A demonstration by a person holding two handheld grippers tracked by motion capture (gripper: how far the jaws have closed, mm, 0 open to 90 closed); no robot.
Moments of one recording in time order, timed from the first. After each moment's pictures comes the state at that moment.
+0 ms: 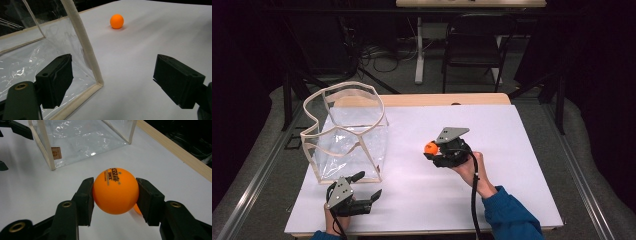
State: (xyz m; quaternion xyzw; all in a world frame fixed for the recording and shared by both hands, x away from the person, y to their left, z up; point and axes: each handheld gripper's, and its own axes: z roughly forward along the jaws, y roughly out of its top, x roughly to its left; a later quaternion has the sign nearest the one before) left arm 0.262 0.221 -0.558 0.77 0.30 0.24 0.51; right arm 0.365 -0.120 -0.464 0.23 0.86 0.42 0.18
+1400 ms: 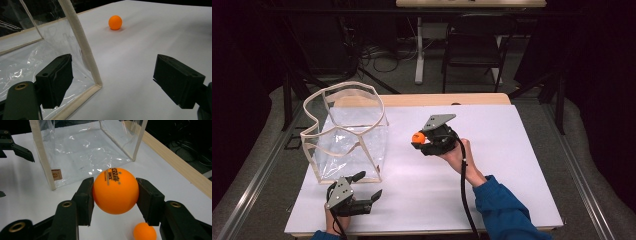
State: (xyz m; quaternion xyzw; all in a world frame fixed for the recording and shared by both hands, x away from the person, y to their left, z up) left arm 0.263 0.221 -0.558 0.77 0.29 0.24 0.52; right arm 0.394 -0.090 -0.448 0.21 0.86 0.44 0.16
